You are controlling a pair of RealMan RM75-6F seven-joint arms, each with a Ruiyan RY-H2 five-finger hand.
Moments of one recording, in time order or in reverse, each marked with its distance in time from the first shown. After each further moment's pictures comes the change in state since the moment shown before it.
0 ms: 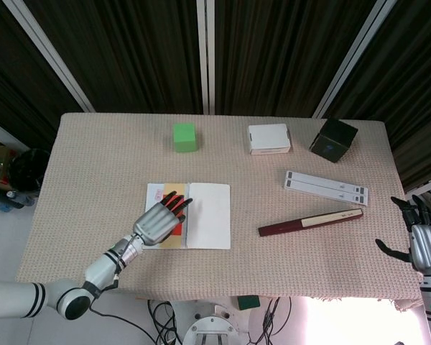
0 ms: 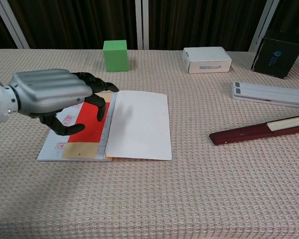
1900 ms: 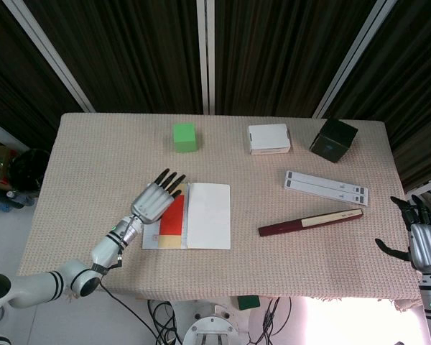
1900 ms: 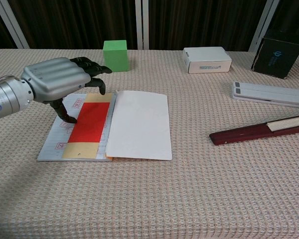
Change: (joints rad) left arm 0.039 -0.191 -0.078 0.434 0.173 0.007 -0.129; right arm 0.005 -0.006 0.003 0.001 0.018 -0.018 -0.010
